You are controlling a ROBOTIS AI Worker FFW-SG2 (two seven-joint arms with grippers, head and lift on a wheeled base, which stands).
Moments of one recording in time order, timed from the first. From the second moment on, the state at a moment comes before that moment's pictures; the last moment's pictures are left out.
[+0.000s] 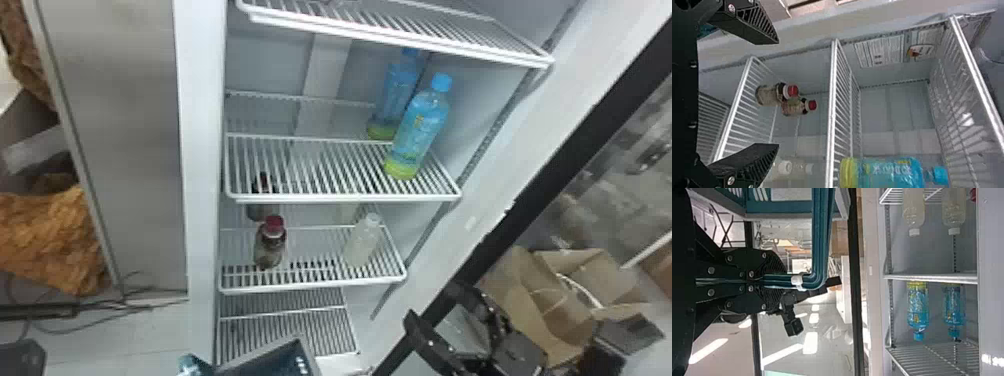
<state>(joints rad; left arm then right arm) 0.31 0.07 0.23 -1.92 1.26 1.57 -0.48 0.80 -0.11 -0.46 -2.19 -0.38 0.08 0.75</state>
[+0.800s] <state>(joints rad) 0.31 0.07 0.22 -1.92 1.26 1.57 -0.48 0.93 -0.07 -0.42 -2.14 -0.41 -0.18 0.63</state>
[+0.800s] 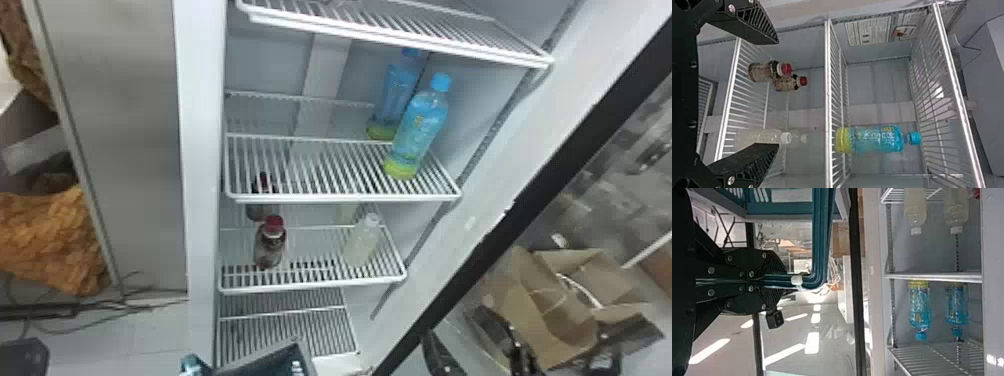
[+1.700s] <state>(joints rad) 0.30 0.08 0.21 -1.92 1.25 1.57 -0.48 0.94 -0.06 -0.42 -2.14 -0.41 -0.20 0.62</state>
